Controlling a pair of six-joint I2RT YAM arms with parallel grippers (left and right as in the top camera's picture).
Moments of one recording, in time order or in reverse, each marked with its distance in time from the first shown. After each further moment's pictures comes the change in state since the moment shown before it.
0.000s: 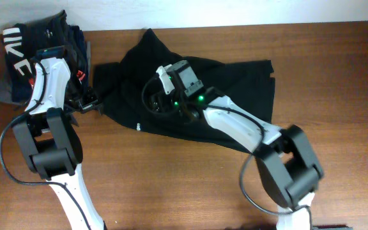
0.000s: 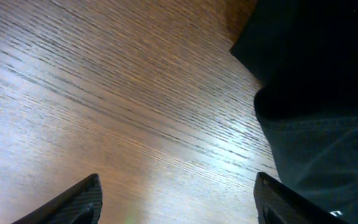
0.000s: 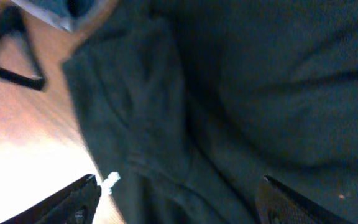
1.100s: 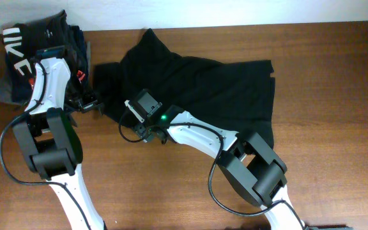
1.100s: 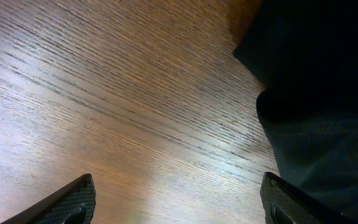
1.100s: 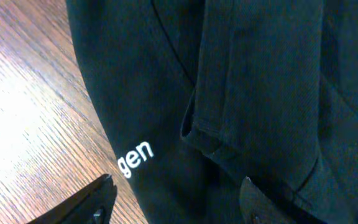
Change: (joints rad) left arm 0.000 0.000 0.000 0.004 -0.006 0.000; right arm 0.210 0.160 0.113 -0.133 0.251 -0.170
